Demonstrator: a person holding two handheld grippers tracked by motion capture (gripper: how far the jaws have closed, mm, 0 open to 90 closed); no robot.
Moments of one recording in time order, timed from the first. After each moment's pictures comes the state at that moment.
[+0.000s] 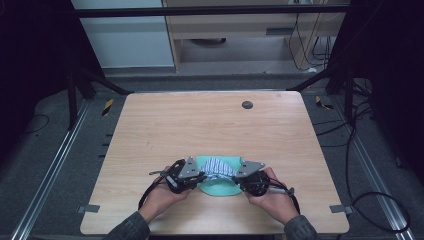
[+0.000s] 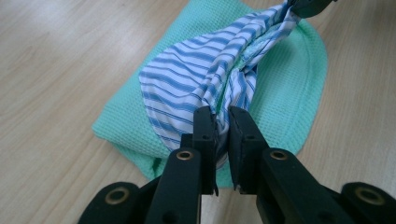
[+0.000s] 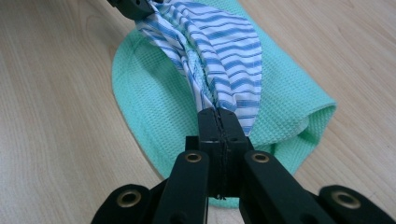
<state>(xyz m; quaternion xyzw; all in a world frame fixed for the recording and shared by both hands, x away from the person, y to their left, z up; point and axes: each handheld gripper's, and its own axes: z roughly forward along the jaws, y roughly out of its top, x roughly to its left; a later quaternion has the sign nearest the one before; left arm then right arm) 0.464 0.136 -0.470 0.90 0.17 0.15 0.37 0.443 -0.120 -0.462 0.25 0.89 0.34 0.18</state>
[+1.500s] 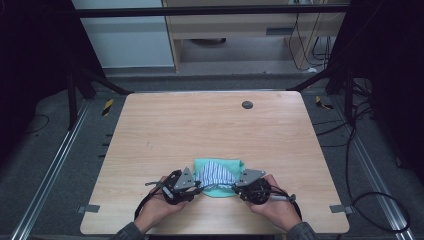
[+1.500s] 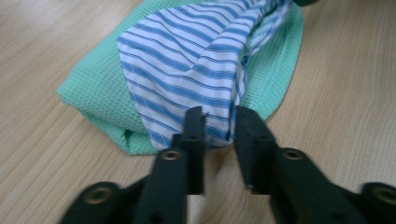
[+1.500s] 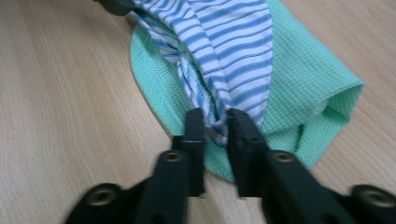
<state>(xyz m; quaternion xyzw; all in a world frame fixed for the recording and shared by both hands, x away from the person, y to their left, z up) 0.440 0.149 -0.483 0.90 0.19 0.14 0.38 0.427 -0.123 -0.475 0.24 0.90 0.34 0.16</state>
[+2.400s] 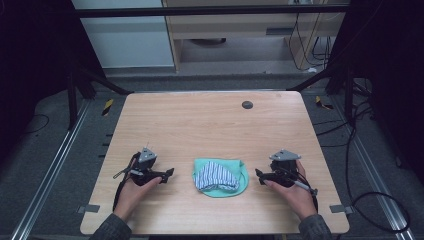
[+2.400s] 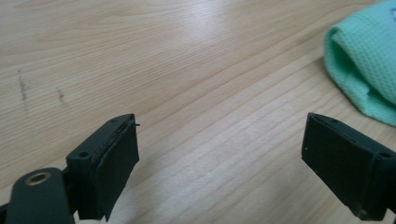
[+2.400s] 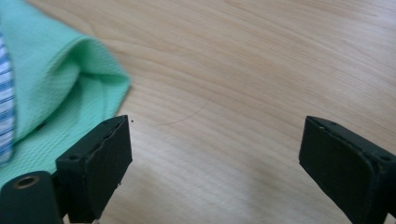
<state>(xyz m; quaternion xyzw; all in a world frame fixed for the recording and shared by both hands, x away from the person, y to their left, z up) 0.500 0.247 -0.496 0.81 0.42 0.18 0.37 0.478 -0.206 -0.490 0.46 0.78 0.34 0.23</state>
